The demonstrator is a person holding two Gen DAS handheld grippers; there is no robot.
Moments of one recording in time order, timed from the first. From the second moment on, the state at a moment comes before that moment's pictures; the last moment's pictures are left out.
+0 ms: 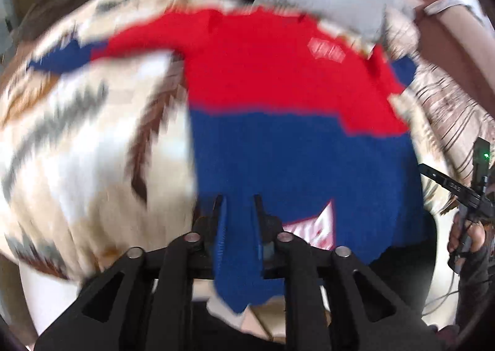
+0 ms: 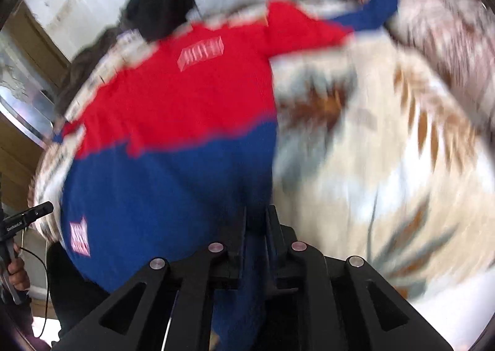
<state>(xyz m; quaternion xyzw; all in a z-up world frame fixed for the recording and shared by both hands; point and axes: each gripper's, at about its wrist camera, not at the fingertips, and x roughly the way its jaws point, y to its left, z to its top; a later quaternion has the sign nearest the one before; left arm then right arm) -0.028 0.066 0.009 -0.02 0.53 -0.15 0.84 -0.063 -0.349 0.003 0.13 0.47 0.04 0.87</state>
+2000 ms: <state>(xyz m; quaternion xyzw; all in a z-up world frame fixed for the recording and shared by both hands) 0.212 -0.015 -0.051 -0.06 0.51 -0.14 0.85 0.116 -0.639 0.042 0.31 0.26 -0.27 0.87</state>
